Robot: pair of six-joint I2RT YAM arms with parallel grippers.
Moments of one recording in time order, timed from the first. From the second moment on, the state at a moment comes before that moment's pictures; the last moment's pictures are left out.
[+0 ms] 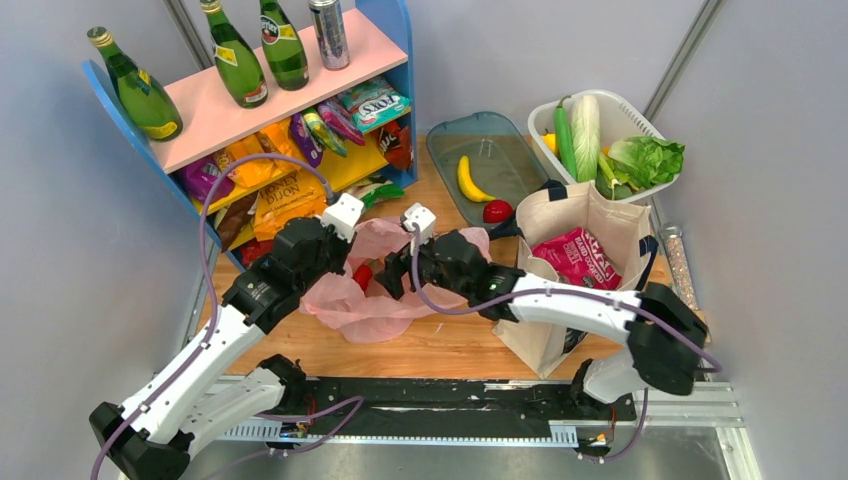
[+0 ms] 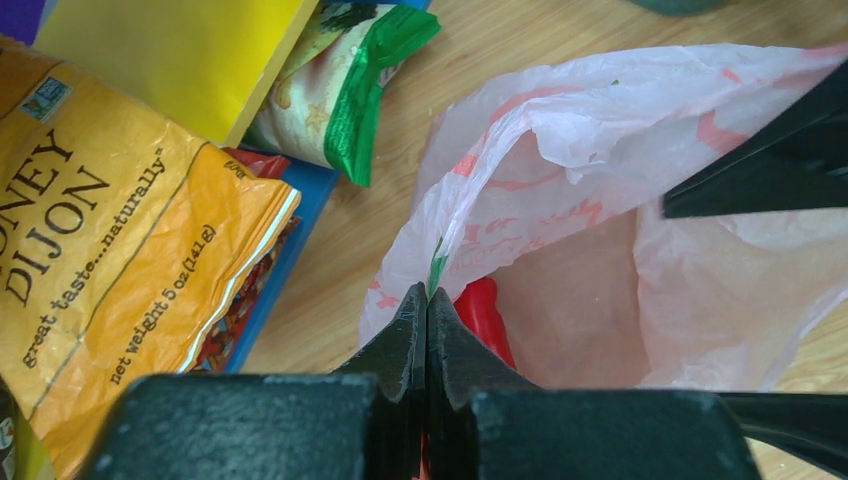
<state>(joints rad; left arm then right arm) -0.60 0.82 0.84 -0.47 -0.18 0.12 1.06 1.40 0.91 0.24 0.04 0.25</state>
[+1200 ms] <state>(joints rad) -0.60 0.87 0.84 -0.47 -0.23 0.10 0.89 2.02 1.18 0.59 0.12 0.19</state>
